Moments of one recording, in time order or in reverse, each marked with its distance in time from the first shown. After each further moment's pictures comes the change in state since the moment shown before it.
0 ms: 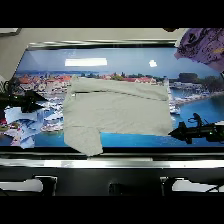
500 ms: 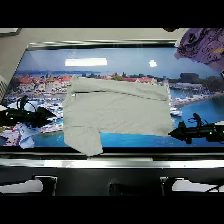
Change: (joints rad) left arm -0.011 0.066 -0.341 -0.009 0.154 0.113; right arm 0.000 -0.002 0.000 0.007 0.000 0.008
